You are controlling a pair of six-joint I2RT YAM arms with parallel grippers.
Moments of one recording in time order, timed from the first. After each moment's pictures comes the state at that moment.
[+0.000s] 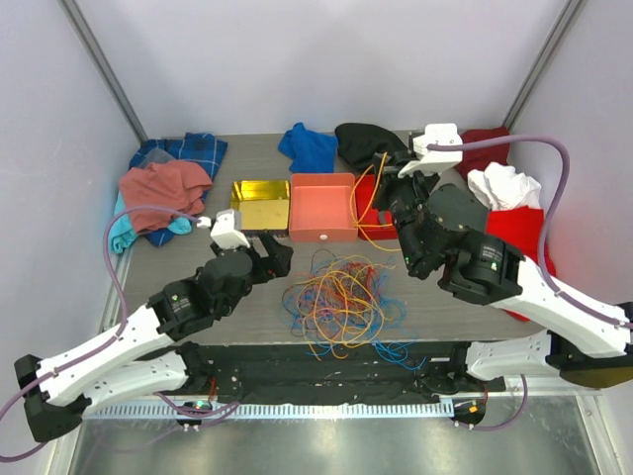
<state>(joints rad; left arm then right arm) -0.99 0.80 0.80 -0.42 -0.61 -0.81 1.22 1.16 1.56 -0.23 1.06 0.02</state>
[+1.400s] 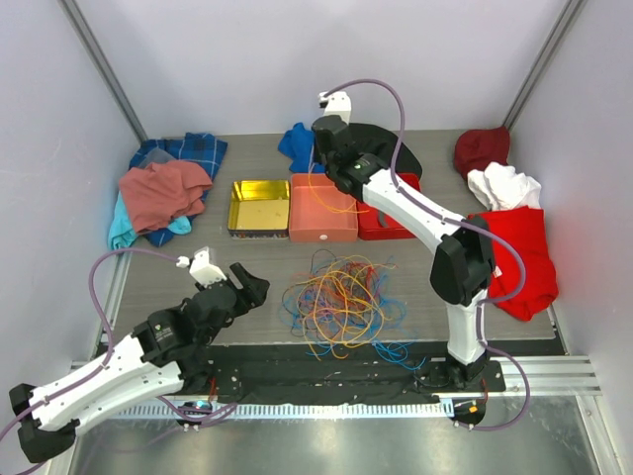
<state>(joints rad) -0.99 0.50 0.51 -0.62 -0.60 -1.08 0.68 1.97 1.87 -0.23 0.53 0.26</state>
